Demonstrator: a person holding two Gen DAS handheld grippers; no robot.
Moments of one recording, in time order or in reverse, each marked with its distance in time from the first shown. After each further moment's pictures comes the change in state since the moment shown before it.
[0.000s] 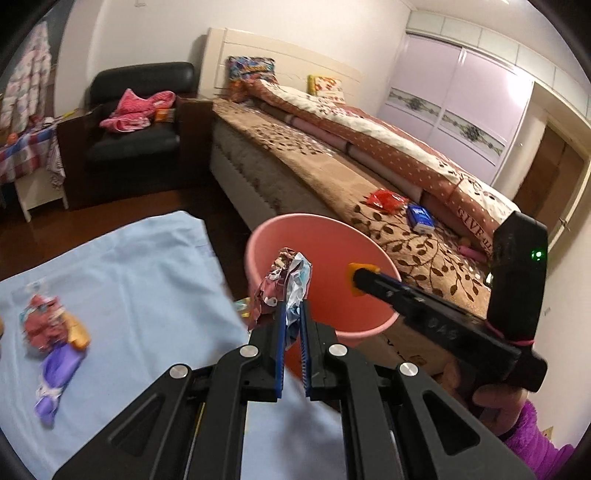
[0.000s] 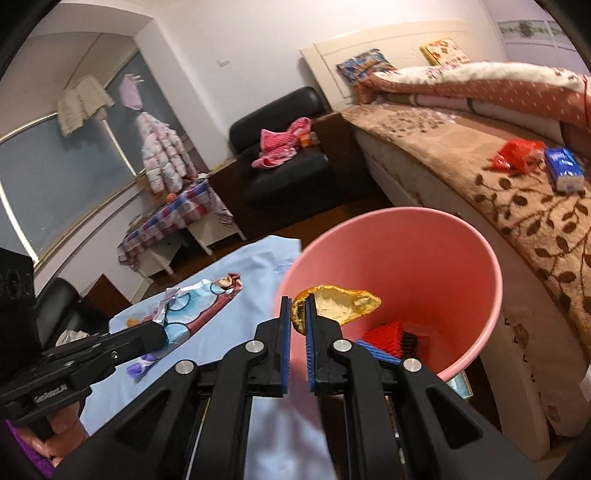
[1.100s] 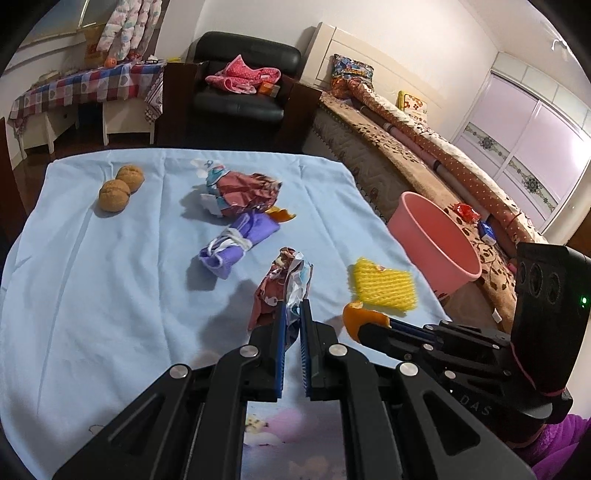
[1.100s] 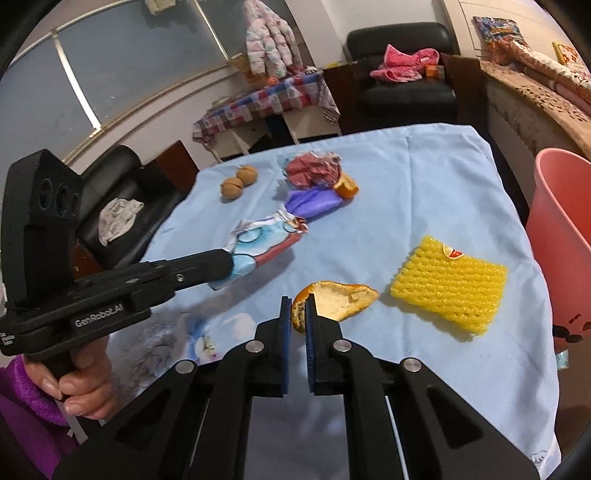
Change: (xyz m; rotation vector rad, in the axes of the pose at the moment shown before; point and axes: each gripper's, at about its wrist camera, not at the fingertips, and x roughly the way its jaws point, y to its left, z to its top) left arm -0.124 0.154 -0.133 -0.285 -0.011 0.176; right arm 0.044 0.197 -0.124 -0.322 0.346 0.254
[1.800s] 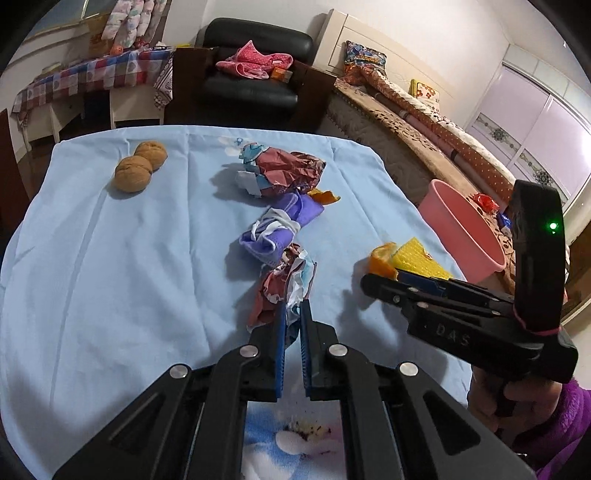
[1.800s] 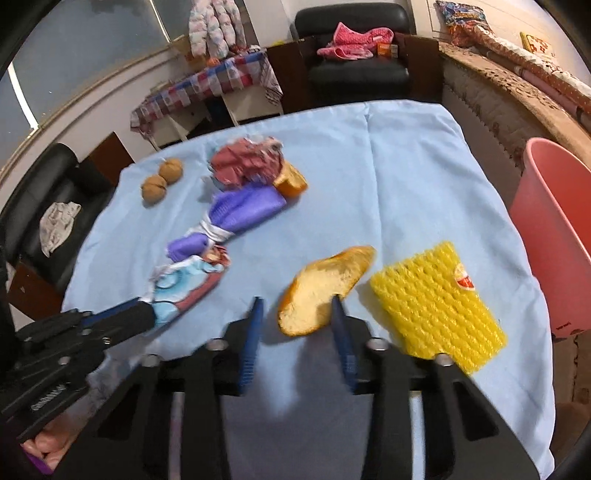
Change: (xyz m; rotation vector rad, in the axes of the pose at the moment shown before) left arm 0.021 0.042 -0.005 -0.008 0.058 0.034; right arm 0.063 -0.014 0.027 0.079 0.091 -0.259
